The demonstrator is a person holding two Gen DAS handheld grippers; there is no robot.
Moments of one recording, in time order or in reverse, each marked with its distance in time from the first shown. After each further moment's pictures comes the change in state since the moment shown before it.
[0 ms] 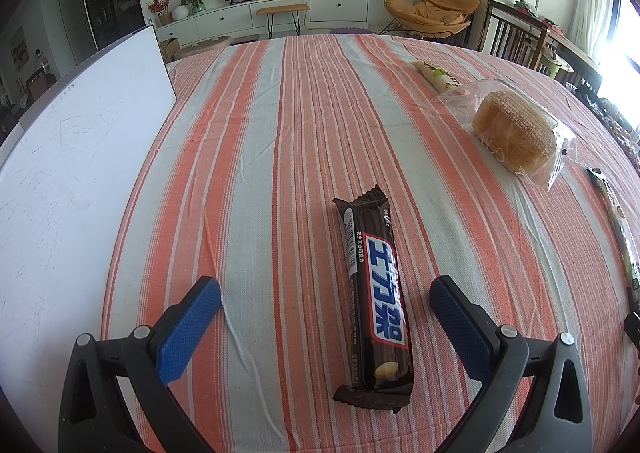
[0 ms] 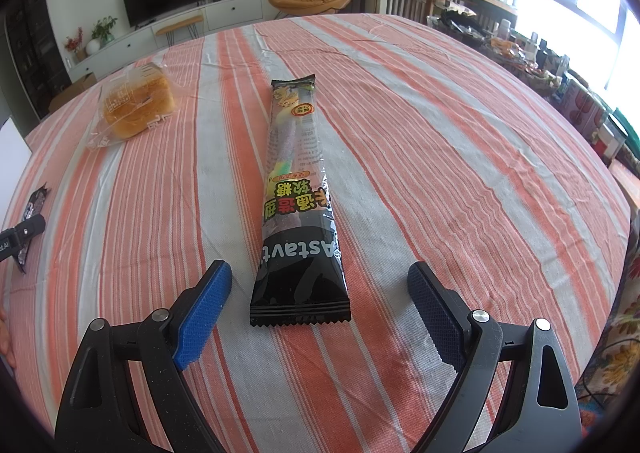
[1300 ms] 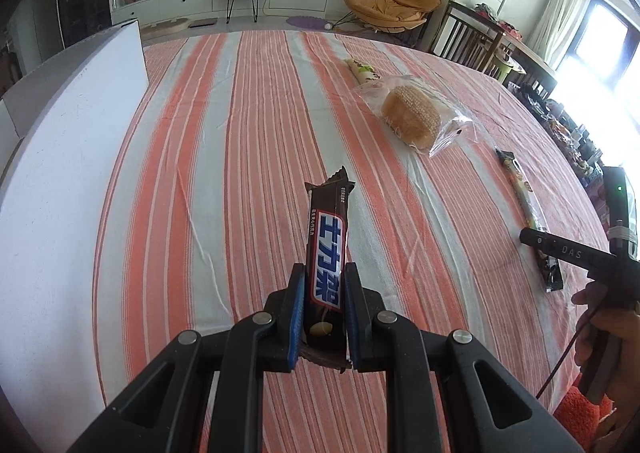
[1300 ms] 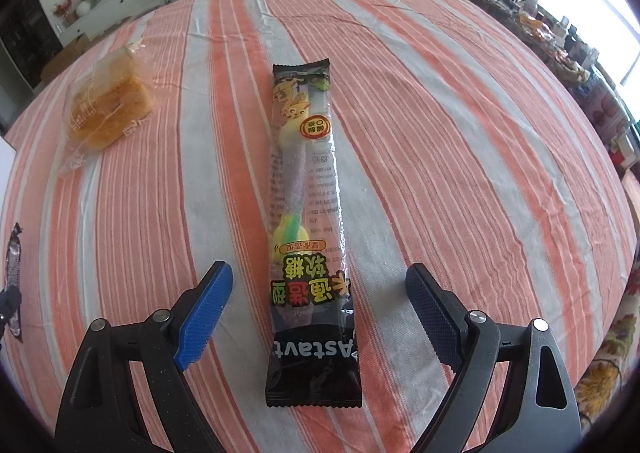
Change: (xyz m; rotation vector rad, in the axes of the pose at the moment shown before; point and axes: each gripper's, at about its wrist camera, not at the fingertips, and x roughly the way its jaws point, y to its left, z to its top) left arm -0.083 -0.006 -0.029 -0.015 0.050 -0.236; right arm 0.033 0.003 0.062 -0.004 0.198 0.022
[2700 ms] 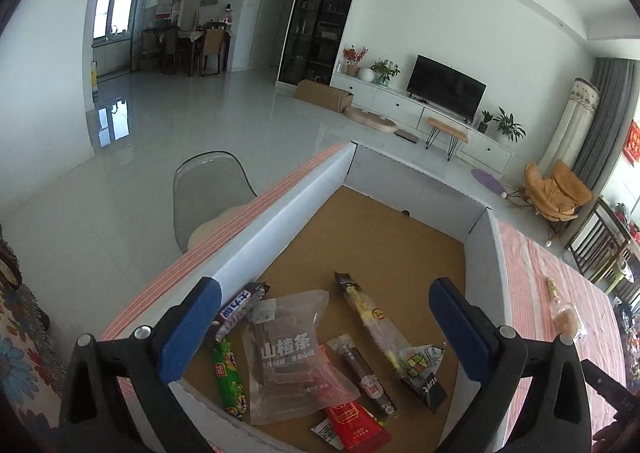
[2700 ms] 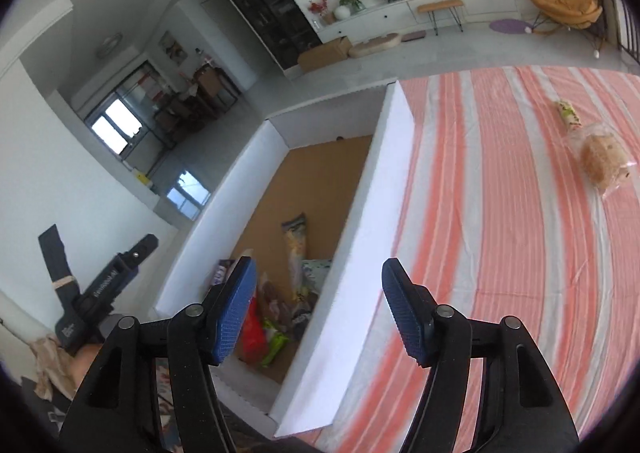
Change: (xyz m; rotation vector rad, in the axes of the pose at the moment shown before) left arm -0.240 0.263 -0.092 -0.538 -0.455 0.443; right arm -0.182 0.271 -0.097 -0.371 -0.166 0.663
